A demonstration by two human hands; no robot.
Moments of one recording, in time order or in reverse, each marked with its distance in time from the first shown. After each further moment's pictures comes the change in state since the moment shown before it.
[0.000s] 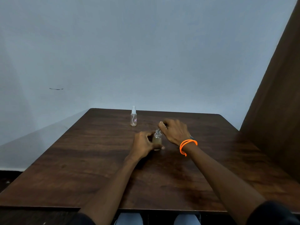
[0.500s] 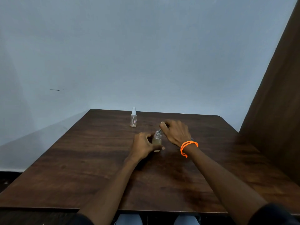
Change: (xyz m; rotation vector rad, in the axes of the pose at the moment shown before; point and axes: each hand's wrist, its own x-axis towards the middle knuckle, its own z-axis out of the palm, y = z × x) left_hand 0.001 -0.001 0.001 0.020 0.017 -0.009; right_hand -0.003 0.000 -0.008 0.030 0.002 0.024
